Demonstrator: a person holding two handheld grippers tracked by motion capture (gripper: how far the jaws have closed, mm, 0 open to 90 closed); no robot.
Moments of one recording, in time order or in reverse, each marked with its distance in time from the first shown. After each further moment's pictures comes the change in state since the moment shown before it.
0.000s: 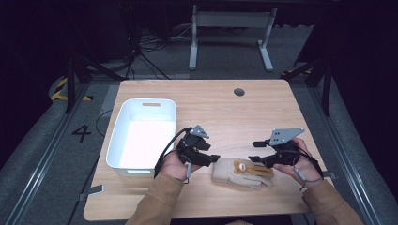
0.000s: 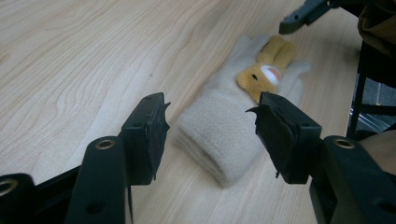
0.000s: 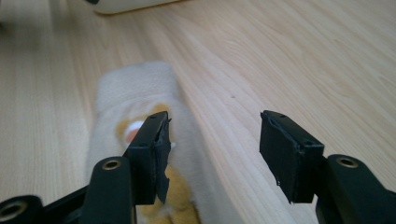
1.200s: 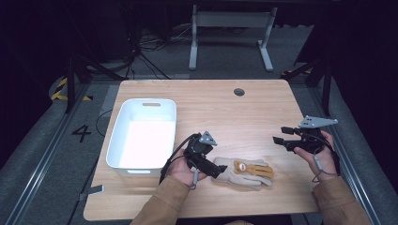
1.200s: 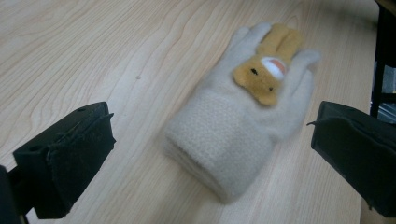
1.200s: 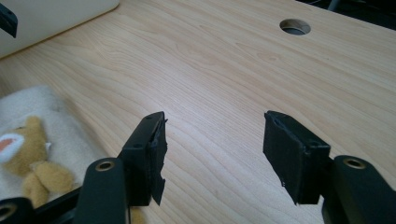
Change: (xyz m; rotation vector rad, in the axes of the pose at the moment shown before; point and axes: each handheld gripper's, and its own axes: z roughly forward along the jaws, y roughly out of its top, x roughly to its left) left arm -0.010 -0.008 0.028 -0.012 0.010 0.068; right arm -0.052 -0.036 -0.048 -0.064 -0.260 0.282
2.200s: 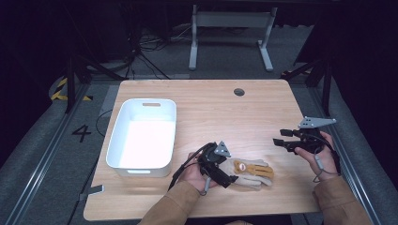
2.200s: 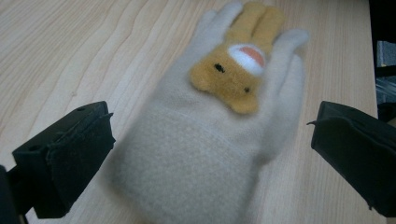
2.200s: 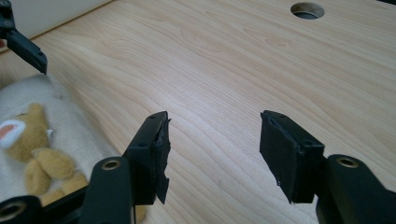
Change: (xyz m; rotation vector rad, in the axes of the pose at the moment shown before) left arm -0.016 -0.004 0.051 0.042 -0.063 0.124; right arm -0.006 -0.006 0.004 0.030 0.050 0.013
